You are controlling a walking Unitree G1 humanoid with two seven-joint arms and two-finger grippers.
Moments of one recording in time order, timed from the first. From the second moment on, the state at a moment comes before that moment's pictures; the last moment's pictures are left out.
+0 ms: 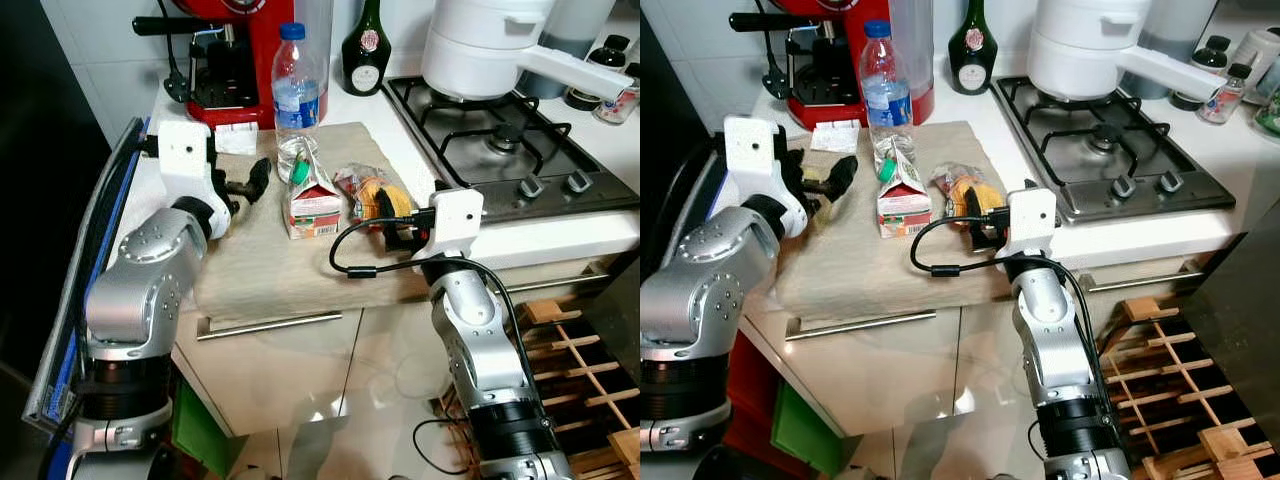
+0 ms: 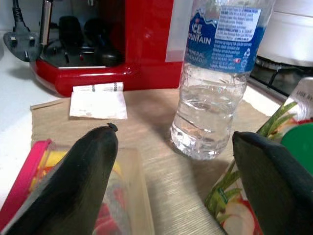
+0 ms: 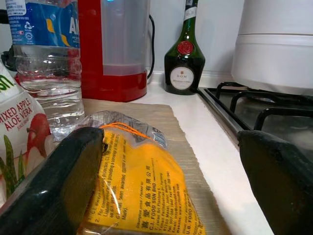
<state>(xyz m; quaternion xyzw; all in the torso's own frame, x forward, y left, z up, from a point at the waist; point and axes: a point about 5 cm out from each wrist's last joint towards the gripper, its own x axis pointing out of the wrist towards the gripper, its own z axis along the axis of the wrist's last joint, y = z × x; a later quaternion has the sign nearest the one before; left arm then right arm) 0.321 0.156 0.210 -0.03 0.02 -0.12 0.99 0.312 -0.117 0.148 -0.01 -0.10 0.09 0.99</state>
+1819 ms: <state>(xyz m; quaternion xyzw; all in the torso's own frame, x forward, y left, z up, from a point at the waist) 0.319 0.144 0.243 -0.03 -0.19 -0.07 0.98 0.340 -0.093 0.196 0.00 -0.16 0.15 0.98</state>
